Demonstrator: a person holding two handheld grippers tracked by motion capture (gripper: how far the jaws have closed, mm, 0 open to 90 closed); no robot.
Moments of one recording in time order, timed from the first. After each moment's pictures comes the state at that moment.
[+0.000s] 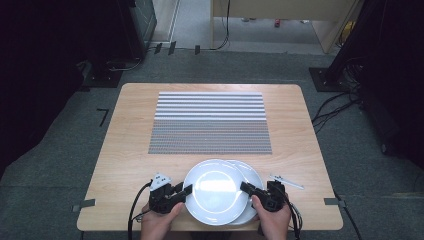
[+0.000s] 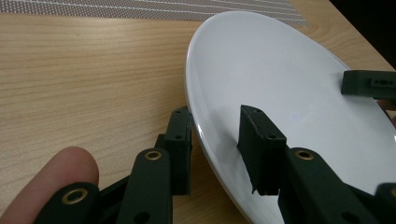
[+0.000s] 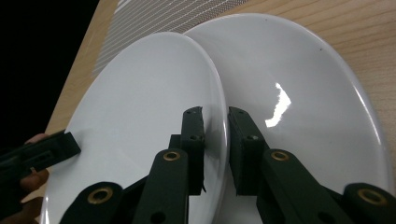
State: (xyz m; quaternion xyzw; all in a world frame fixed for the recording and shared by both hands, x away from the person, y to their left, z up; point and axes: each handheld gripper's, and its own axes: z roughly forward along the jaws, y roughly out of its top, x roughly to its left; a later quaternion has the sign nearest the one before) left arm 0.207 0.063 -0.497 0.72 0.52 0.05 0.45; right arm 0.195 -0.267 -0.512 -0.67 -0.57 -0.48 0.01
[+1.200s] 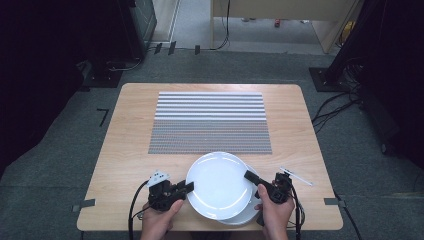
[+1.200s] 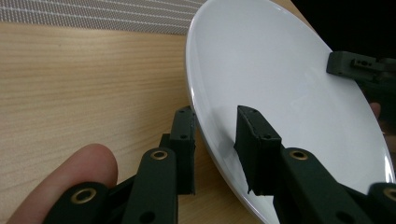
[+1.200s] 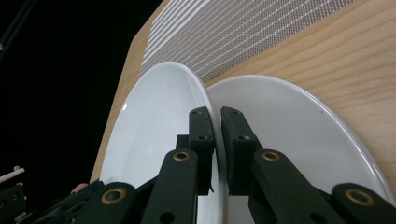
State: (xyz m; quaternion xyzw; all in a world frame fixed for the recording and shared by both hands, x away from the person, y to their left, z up) left arm 0.211 0.063 -0.485 0.71 0.52 0.02 0.47; right arm 0.210 -0.281 -0.498 -0.69 -0.48 -0.54 0.04
